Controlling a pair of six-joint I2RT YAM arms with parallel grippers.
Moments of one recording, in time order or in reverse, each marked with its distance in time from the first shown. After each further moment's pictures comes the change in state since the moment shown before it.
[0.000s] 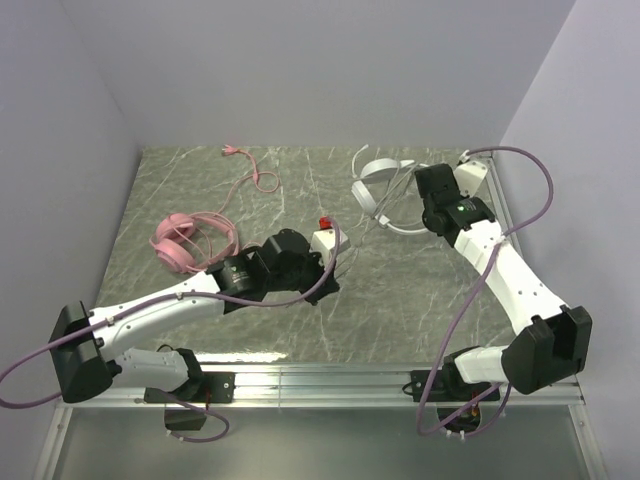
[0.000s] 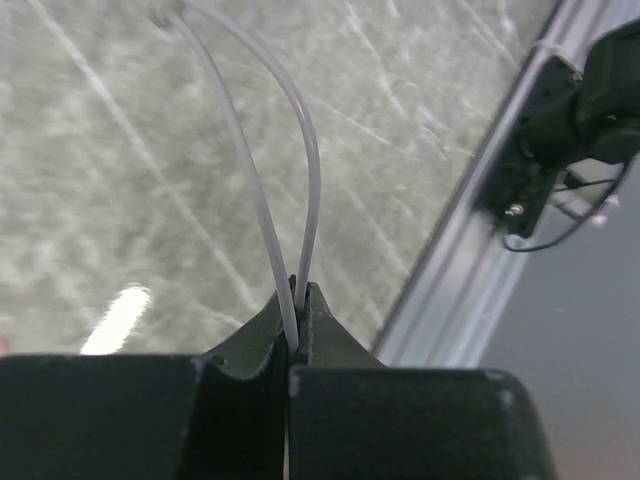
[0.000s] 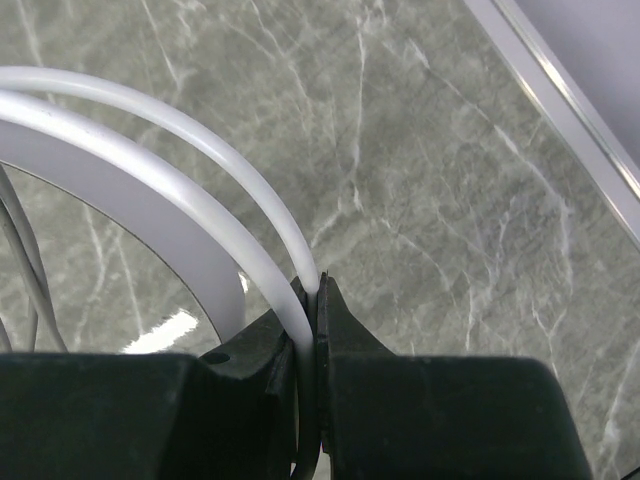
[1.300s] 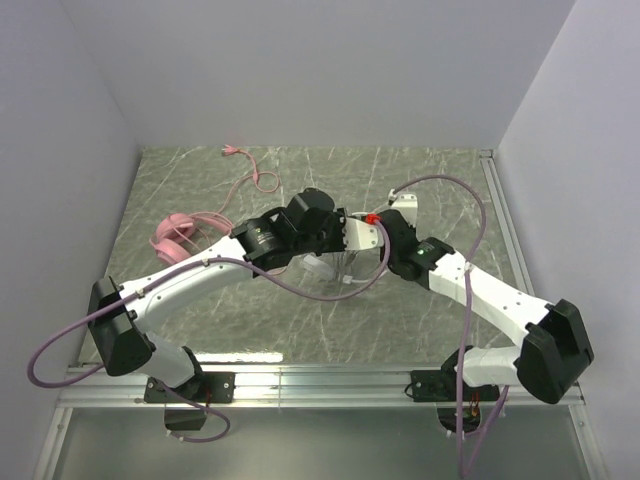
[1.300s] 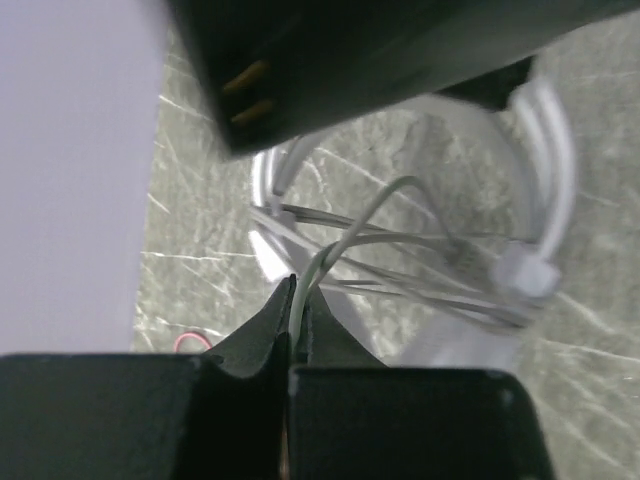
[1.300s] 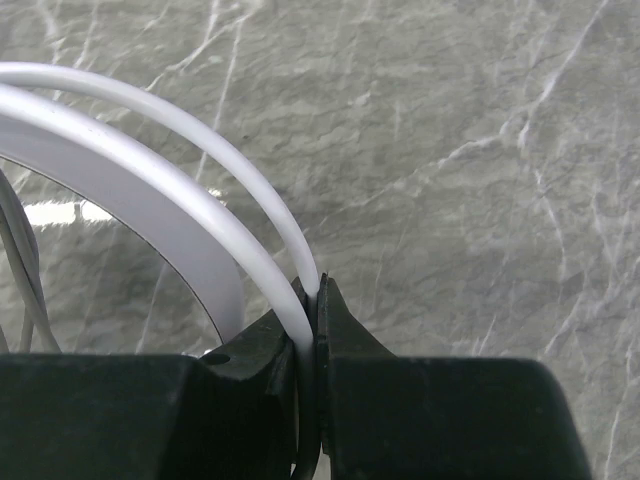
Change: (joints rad) left arm 0.043 0.246 0.418 -0.167 -0.188 0.908; right arm 0.338 -0.040 -0.313 0.251 -0.092 -0.189
